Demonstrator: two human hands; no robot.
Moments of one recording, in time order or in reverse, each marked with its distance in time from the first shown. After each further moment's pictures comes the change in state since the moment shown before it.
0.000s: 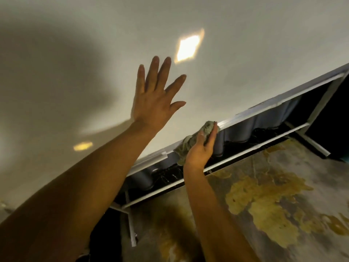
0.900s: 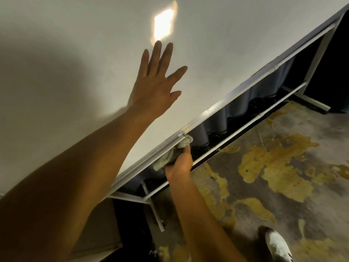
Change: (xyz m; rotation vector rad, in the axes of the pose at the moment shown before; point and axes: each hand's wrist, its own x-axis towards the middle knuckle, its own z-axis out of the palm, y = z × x) left_hand -0.018 -0.046 -0.022 -0.066 -0.071 0.294; right_hand -0.125 0.059 0.035 0.529 0.192 0.728
